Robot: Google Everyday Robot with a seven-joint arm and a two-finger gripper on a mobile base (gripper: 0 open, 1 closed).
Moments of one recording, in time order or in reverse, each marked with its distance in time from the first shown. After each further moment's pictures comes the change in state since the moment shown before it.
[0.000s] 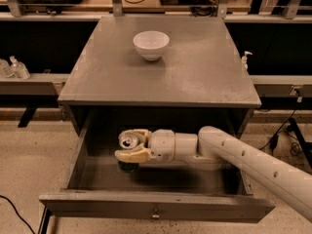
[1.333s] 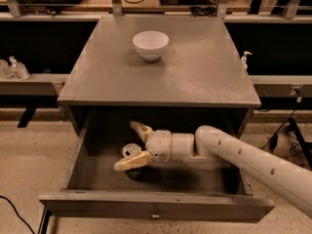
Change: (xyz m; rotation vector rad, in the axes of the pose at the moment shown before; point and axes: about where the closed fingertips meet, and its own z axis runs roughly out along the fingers) arm 0.019 -0.011 0.007 0.039 0.082 0.022
